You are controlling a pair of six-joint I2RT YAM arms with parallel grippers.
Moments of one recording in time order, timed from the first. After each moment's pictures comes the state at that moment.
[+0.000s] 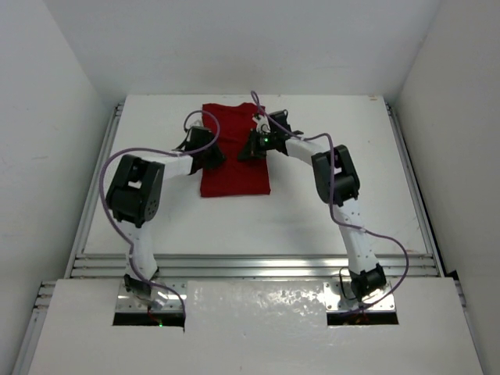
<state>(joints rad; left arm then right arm) -0.27 1.93 1.17 0.02 -0.03 -0.78 0.38 2.50 1.89 -0.10 -0.71 0.53</state>
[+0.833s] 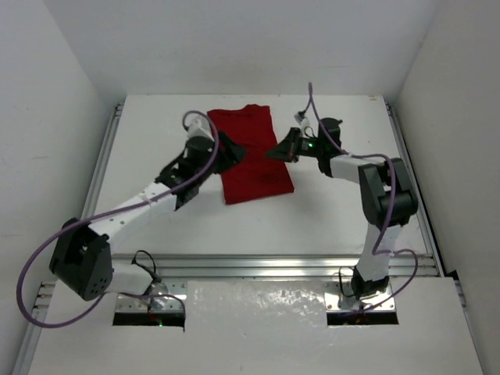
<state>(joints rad) -0.50 1.36 0.97 0.01 -0.17 -0.88 0.22 1.97 1.12 0.51 -0.98 0.88</state>
